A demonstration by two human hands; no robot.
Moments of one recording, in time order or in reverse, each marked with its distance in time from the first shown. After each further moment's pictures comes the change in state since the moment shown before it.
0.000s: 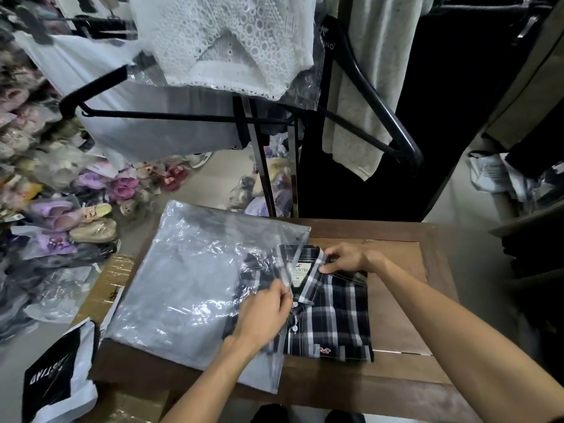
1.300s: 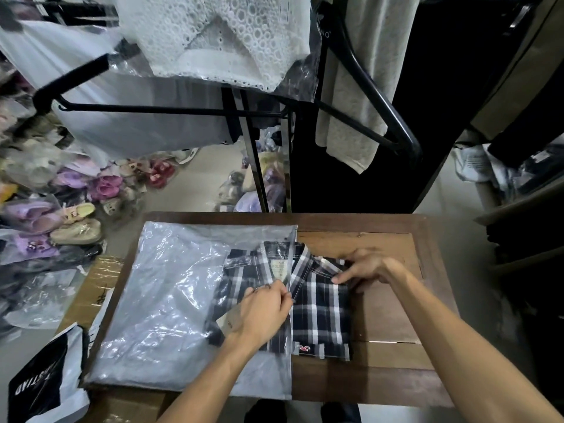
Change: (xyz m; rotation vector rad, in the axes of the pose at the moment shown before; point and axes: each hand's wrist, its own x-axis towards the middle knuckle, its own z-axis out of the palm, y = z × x) left_hand 0.004 0.000 0.008 0.021 -0.024 0.017; right_hand -0.020 0.041 0.011 0.266 0.082 0.317
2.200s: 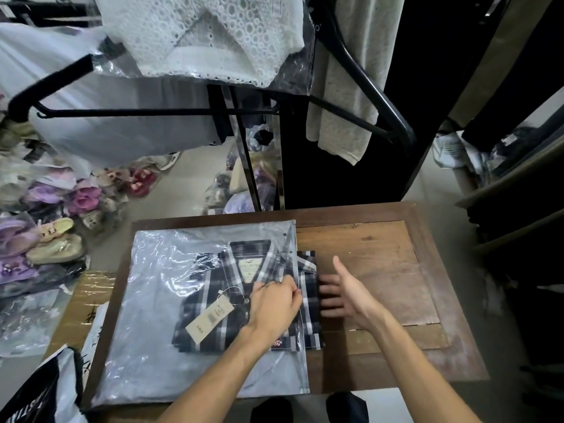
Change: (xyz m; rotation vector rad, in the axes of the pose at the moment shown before) left_hand 0.005 0.008 -0.005 0.117 0.010 0.067; right_hand -0.059 -0.007 0.112 0.825 0.130 0.008
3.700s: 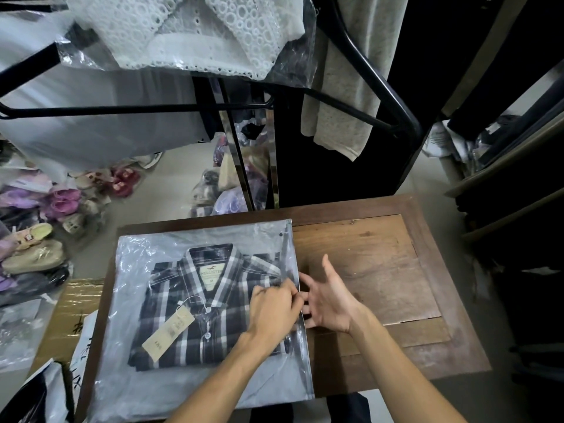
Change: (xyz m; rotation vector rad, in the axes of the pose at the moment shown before) left_hand 0.006 -0.011 0.007 -0.064 -0.031 0.034; right_hand 0.029 0.013 0.029 0.357 -0.418 0.135
